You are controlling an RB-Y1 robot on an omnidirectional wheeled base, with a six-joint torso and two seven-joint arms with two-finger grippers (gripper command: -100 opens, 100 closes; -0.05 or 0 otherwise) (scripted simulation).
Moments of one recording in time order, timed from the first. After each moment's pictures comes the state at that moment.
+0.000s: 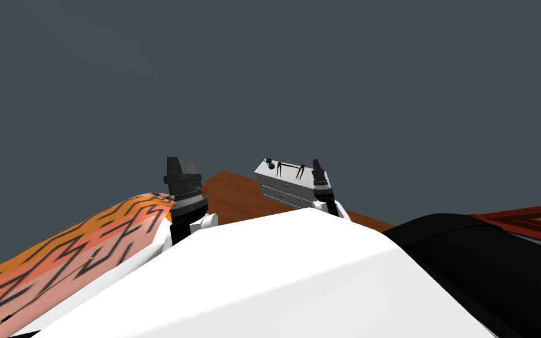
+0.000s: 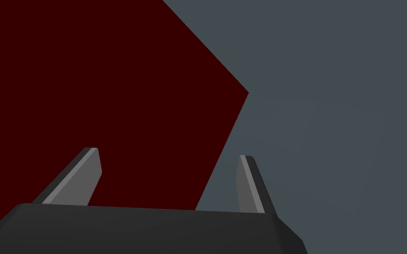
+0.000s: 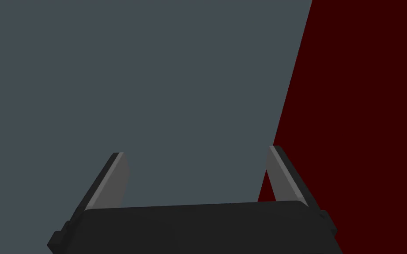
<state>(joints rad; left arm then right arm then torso) 0.45 0.00 0.07 -2.28 -0.06 -0.51 -0.11 0.44 -0.19 -0.16 -1.94 0.01 -0.69 0.30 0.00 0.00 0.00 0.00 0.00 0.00</state>
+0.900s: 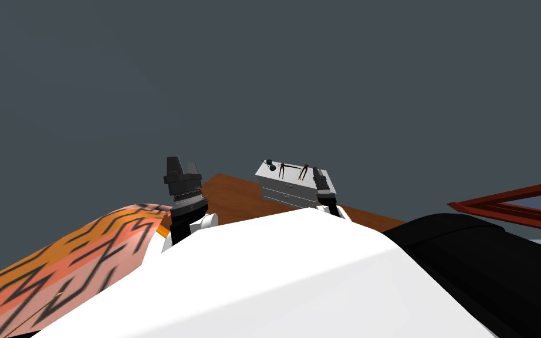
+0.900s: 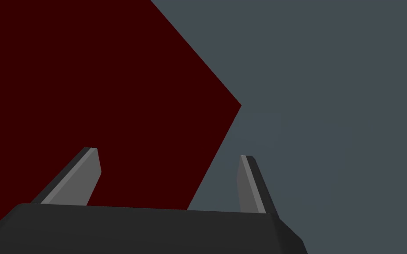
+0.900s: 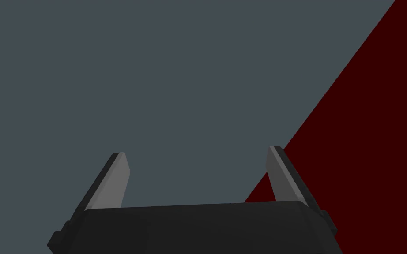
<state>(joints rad) 0.45 0.00 0.07 -2.28 -0.06 -0.51 -0.11 0.42 -0.21 -0.23 -1.71 0.01 -0.74 0.50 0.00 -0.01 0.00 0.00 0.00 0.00</state>
